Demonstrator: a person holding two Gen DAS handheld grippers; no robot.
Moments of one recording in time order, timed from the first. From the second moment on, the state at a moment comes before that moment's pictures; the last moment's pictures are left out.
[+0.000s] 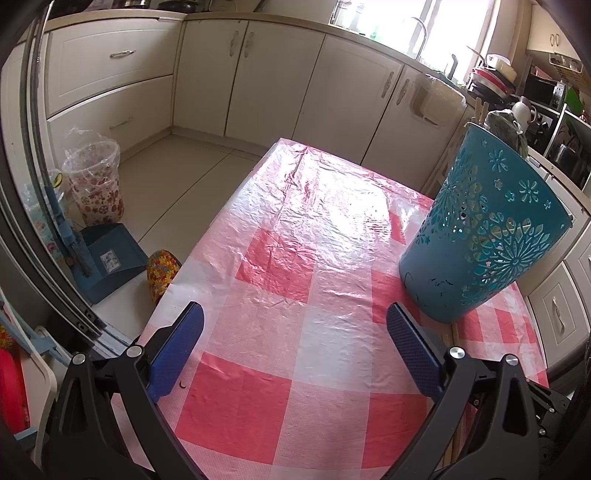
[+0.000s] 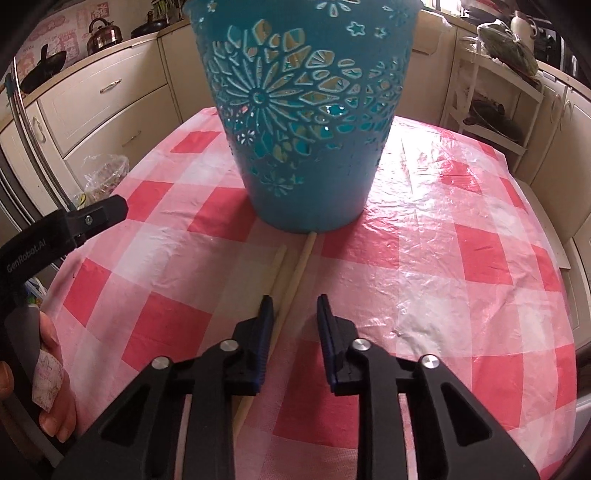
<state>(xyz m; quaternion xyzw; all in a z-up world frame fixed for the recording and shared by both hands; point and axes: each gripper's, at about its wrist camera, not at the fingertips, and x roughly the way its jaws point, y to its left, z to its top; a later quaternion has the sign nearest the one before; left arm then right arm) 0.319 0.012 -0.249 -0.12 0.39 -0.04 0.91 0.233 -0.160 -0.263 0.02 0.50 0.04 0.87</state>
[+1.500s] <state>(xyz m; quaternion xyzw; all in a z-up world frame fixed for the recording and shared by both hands) 0.275 -0.075 -0.208 -0.05 0.44 -0.18 0.88 0.189 -0.219 -0.258 0.10 0.50 0.09 0.86</state>
